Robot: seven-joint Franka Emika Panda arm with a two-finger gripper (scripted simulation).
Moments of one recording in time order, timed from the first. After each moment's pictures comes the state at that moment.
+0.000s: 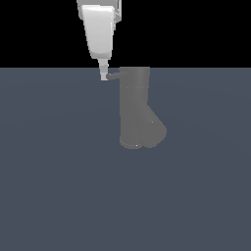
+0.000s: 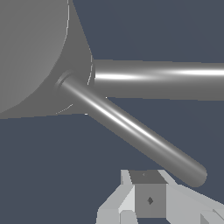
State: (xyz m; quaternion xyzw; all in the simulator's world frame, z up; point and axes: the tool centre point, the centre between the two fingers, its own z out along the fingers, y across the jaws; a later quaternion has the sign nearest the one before) arm -0.063 0.052 0.269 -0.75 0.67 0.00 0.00
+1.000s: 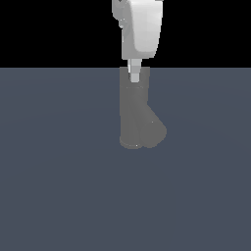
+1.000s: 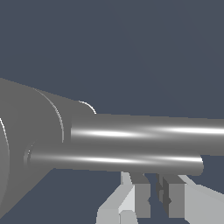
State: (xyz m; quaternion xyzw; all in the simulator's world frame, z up) arm -0.082 -0.018 0.269 -0.75 0.66 0.00 0.00
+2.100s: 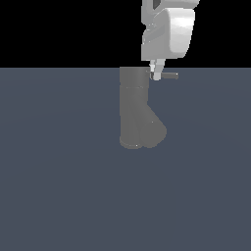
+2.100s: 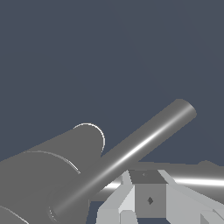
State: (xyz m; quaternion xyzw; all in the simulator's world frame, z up) arm -0.050 -0.078 0.269 -0.75 0.66 0.01 0.00
